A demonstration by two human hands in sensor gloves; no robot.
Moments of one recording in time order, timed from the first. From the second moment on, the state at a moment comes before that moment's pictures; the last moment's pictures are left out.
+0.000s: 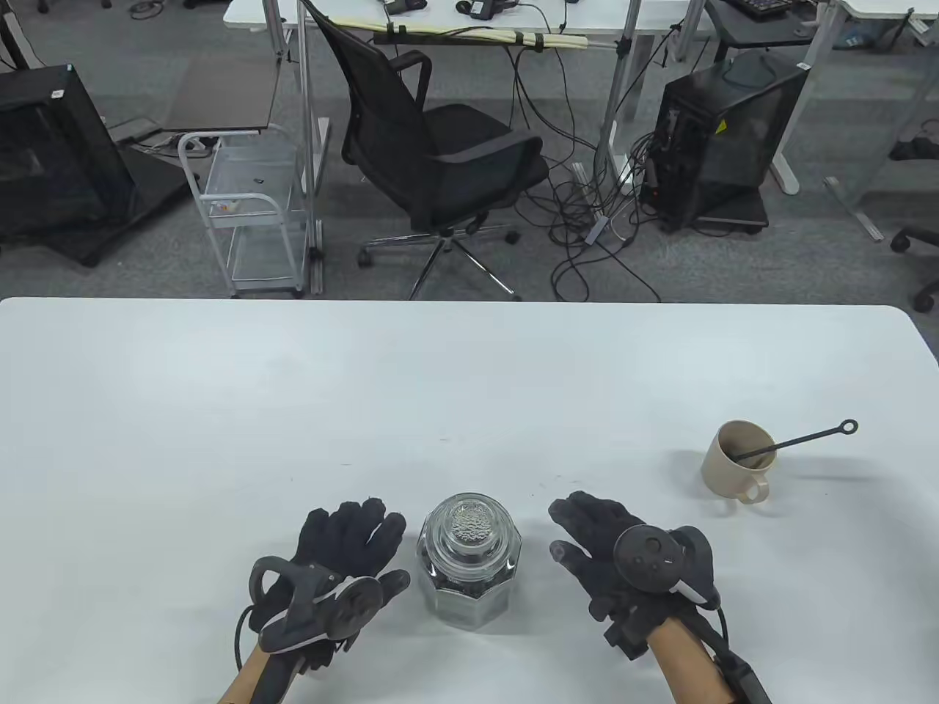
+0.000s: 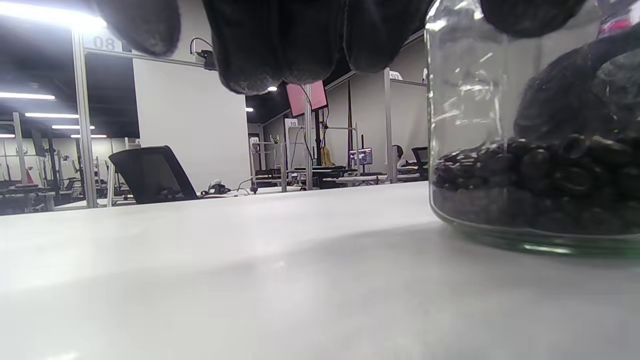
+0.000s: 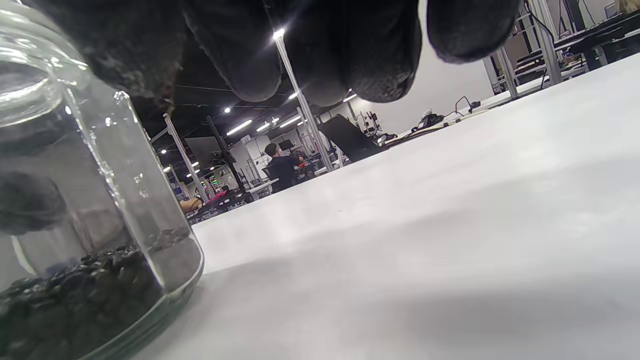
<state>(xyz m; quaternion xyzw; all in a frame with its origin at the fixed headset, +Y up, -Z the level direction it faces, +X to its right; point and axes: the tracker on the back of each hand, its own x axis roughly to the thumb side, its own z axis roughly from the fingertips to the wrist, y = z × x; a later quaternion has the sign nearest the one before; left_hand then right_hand) -0.180 -0.728 -0.277 0.11 -0.21 -0.02 0.97 0.182 -0.729 -0.318 0.21 -0.06 0.95 0.24</state>
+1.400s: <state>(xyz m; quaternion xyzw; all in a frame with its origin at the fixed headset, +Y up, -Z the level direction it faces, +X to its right) -0.069 -0.643 -0.296 0.15 -0.32 -0.04 0.94 0.173 -0.737 -0.320 0.22 0.01 0.95 0.21</state>
